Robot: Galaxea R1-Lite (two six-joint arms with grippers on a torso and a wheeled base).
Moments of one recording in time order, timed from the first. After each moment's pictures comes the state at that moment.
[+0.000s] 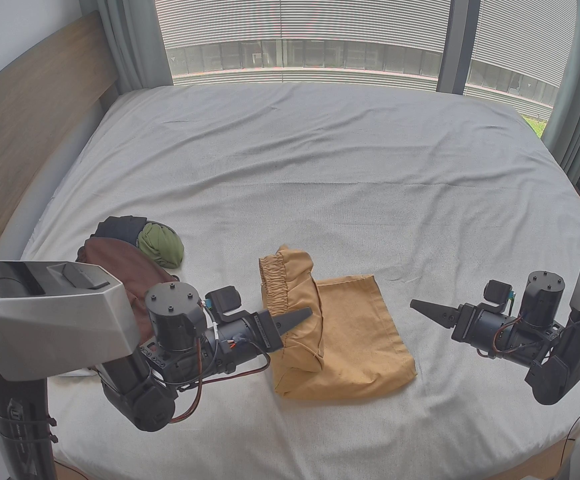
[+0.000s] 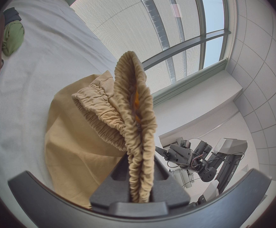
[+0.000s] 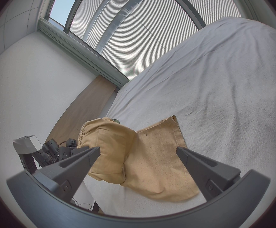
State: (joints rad) left arm -0.57 2.25 -0.62 -1.52 -0.40 -0.80; right arm 0.23 2.06 -0.27 -1.54 0.46 0.57
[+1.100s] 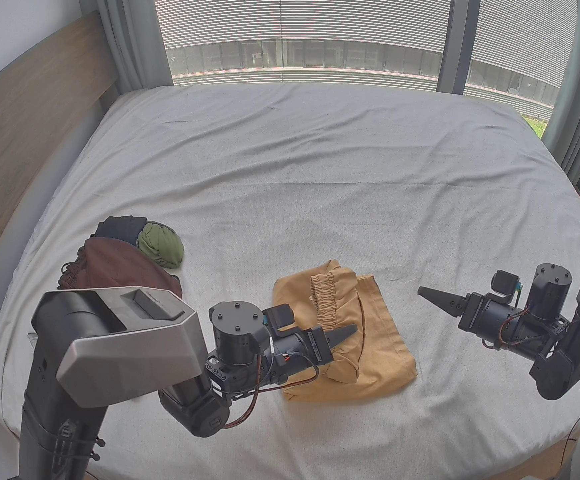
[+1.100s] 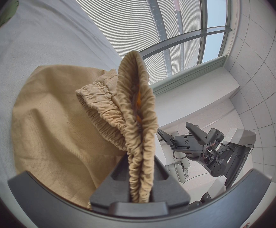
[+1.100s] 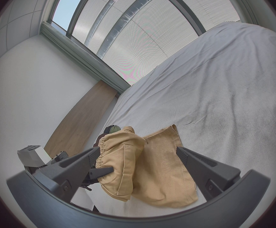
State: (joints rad) left arm -0.68 2.45 -0.85 -1.49 -0.38 -0.83; right arm 0.20 2.03 -0.29 -1.54 0.46 0.57
